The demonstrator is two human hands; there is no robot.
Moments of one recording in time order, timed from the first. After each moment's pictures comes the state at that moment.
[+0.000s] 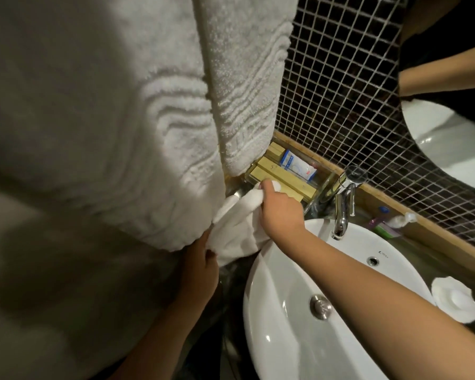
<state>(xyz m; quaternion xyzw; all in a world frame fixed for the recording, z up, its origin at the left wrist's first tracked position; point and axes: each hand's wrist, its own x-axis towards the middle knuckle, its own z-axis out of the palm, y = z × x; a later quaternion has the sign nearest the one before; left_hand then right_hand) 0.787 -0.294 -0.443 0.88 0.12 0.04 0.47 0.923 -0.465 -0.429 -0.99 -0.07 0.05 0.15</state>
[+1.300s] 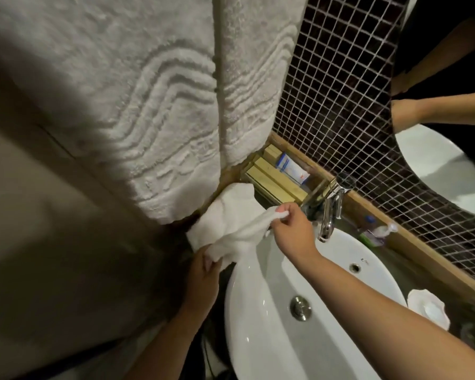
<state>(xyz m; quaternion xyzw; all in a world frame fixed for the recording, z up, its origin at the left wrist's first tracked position) 0.750 -0.344 -0.463 0.73 0.24 0.03 0.64 0.871 -0.518 -0.428 -0.88 0.07 0.06 0.47</state>
